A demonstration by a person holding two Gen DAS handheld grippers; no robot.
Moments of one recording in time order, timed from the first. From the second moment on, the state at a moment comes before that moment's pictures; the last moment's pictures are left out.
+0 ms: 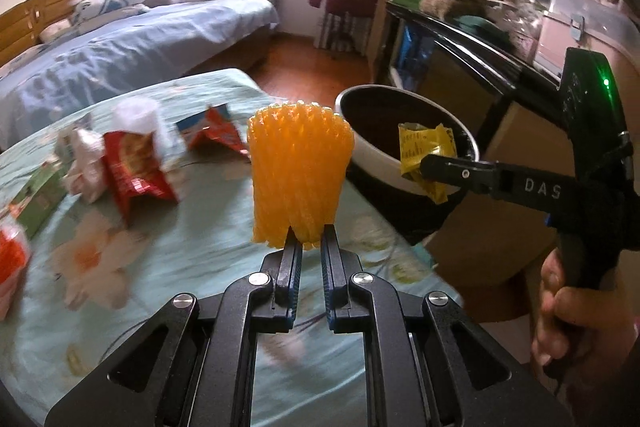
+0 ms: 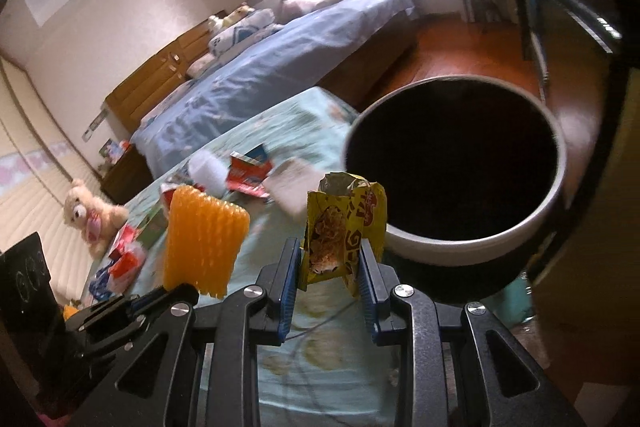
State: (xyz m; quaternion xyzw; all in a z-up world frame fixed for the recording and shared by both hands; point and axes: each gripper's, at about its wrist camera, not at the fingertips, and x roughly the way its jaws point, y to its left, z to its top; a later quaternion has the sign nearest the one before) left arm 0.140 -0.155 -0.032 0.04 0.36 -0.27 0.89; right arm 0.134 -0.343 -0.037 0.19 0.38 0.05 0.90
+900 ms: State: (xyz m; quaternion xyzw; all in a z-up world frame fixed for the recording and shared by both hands) left arm 0.174 -0.250 -0.018 0.08 0.37 -0.32 0.87; right arm 0.151 -0.412 -0.041 0.21 0.37 -0.02 0.91
